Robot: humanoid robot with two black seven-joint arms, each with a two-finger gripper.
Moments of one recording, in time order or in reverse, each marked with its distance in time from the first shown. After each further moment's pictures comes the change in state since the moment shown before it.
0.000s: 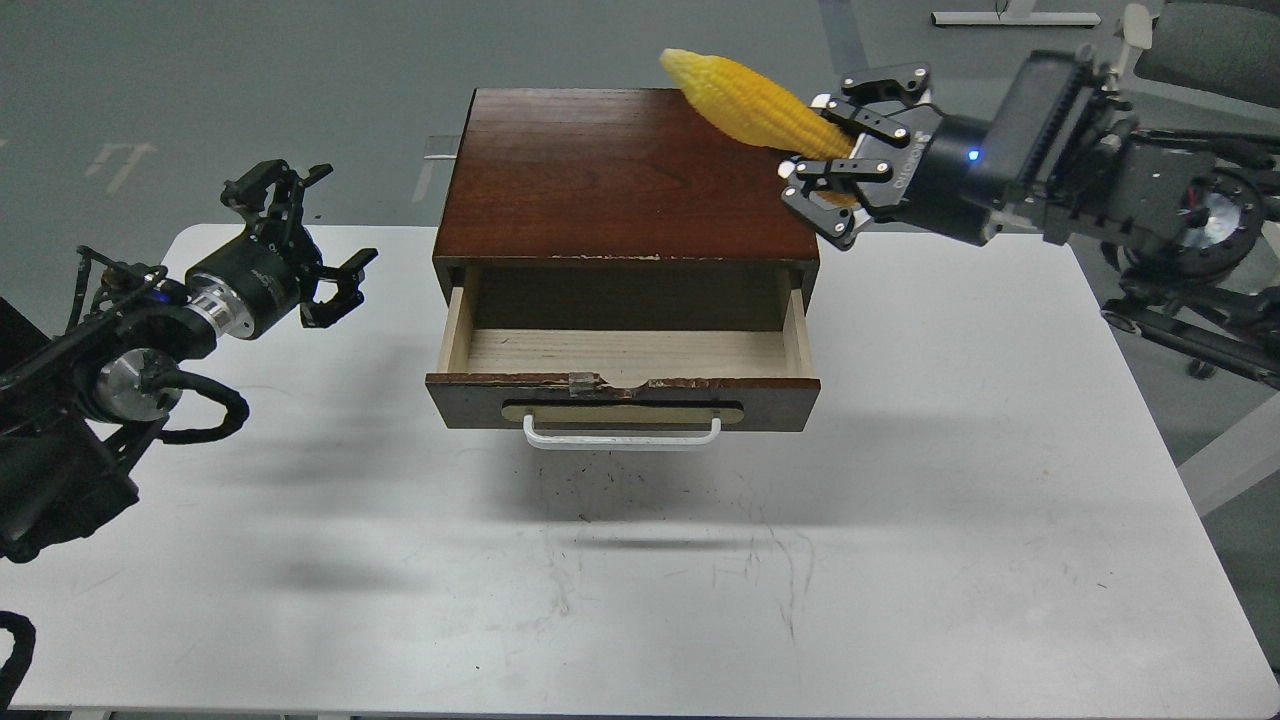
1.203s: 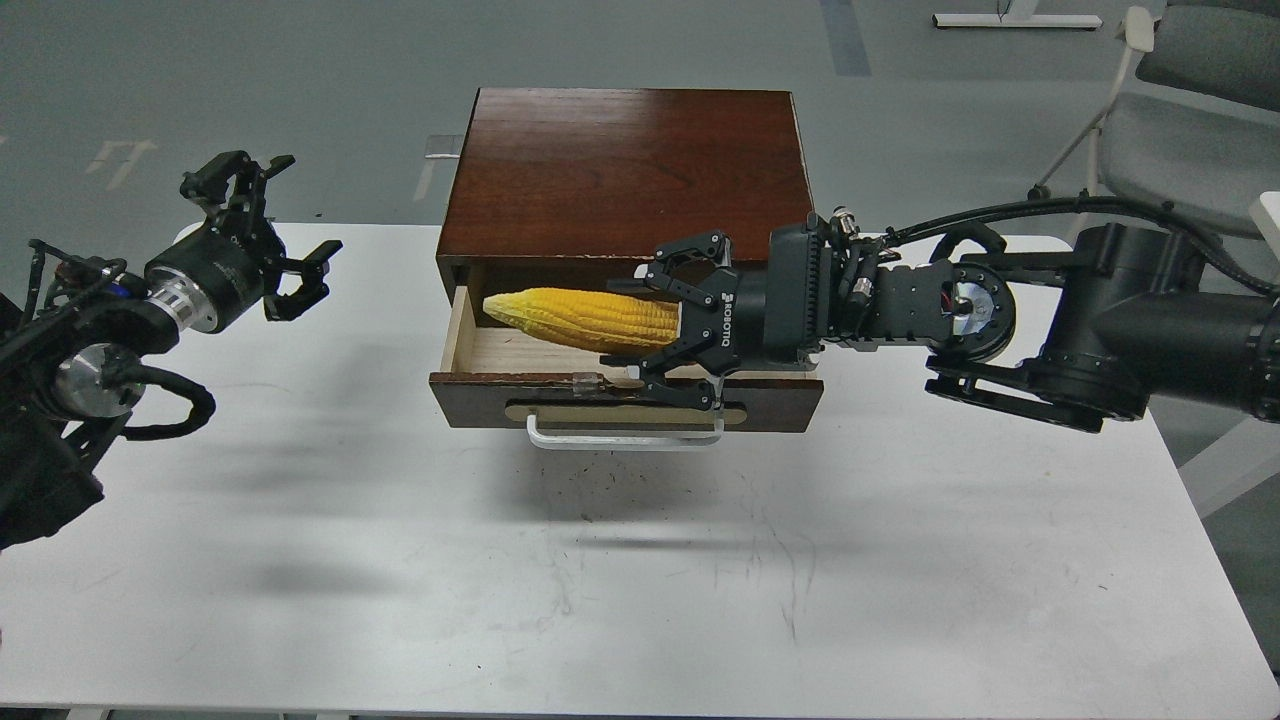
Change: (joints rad) left arm 0.000 0.050 -0.006 0.000 -0.002 0.000 0.000; right arm -0.062 0.284 -0.164 -0.135 -0.030 -0.038 0.048
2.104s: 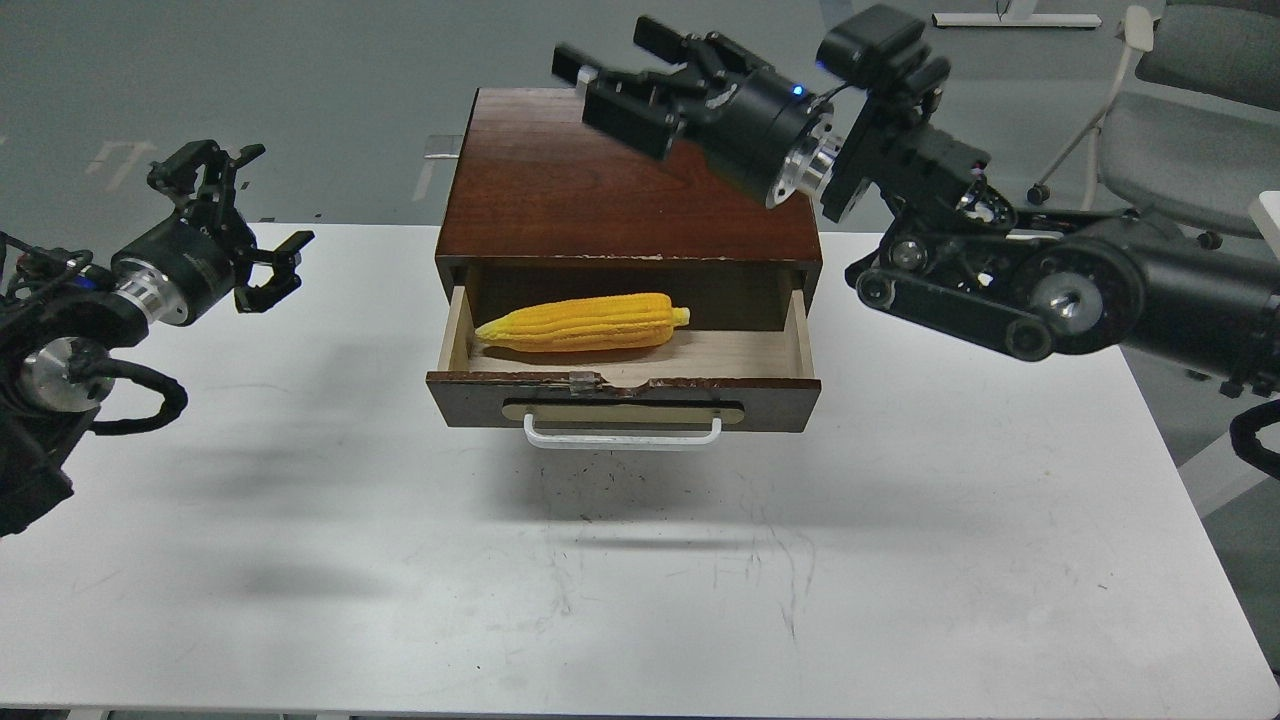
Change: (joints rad) left arm -0.012 0.057 -0.002 0.001 0.000 0.000 -0.002; right arm -0.012 -0.007 0.419 0.016 1.161 0.052 -0.005
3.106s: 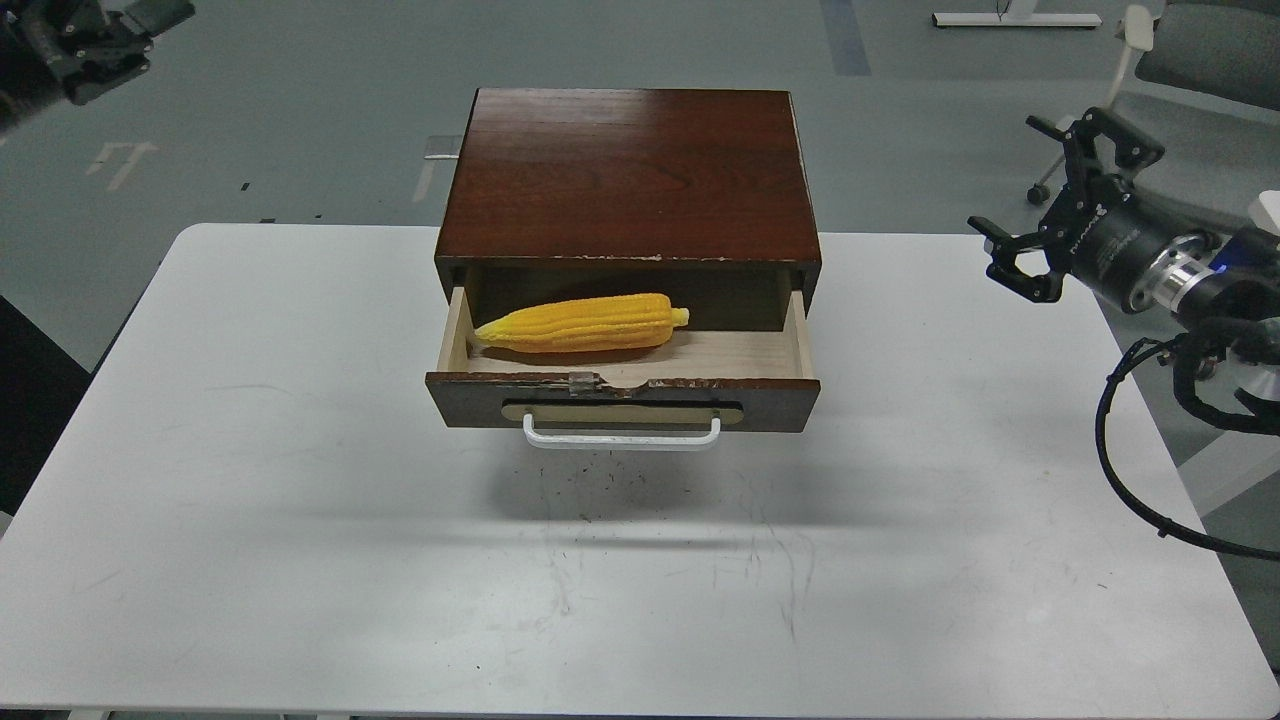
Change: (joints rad) left arm -0.180 0.546 0.003 -0.782 0.816 0.216 -0.324; right arm -0.625 -0.409 0.497 -0.106 1.025 0.737 -0.225
